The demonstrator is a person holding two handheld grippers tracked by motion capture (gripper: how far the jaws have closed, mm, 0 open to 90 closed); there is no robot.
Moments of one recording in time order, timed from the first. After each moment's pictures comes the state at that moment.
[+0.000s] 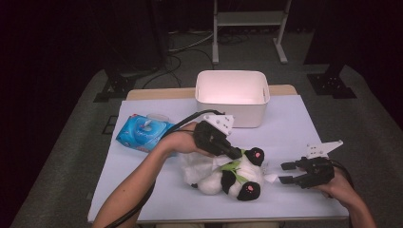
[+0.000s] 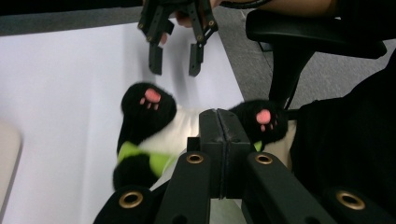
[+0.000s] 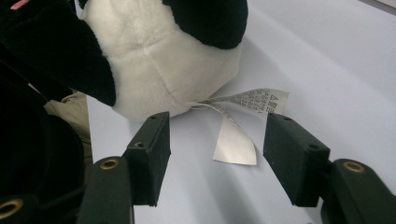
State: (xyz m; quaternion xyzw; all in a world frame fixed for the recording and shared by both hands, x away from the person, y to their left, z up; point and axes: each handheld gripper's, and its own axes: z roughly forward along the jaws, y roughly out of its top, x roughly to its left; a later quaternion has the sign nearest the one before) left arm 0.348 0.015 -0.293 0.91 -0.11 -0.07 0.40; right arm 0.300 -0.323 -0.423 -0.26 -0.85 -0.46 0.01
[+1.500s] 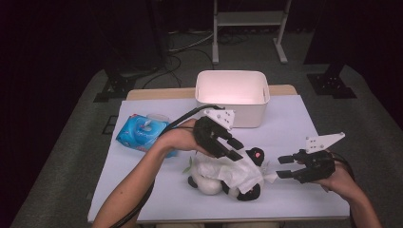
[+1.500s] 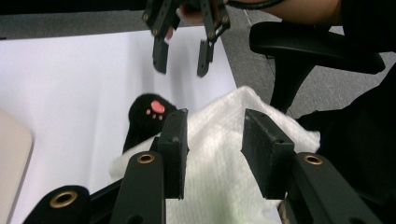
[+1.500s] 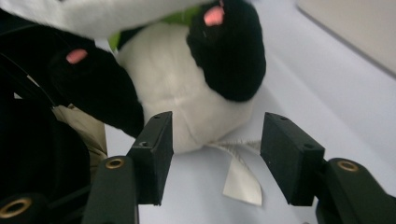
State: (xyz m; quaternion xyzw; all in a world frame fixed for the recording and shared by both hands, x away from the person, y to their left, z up) left arm 0.345 0.023 -0.275 0.91 -0.08 -0.06 0.41; right arm 0.298 -0.306 -0.381 -0.21 -0.86 -0.46 -0.01
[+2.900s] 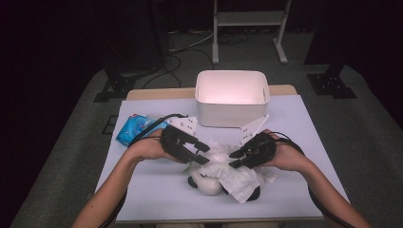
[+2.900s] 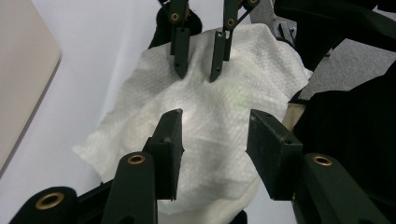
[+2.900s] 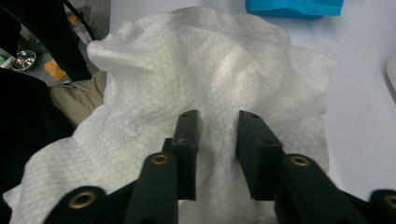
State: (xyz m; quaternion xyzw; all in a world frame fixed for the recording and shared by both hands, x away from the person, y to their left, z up) left arm 0.347 0.105 -0.308 0.92 0.00 -0.04 0.40; right arm 0.334 -0.157 -0.341 -0.08 -0.93 -0.35 0.00
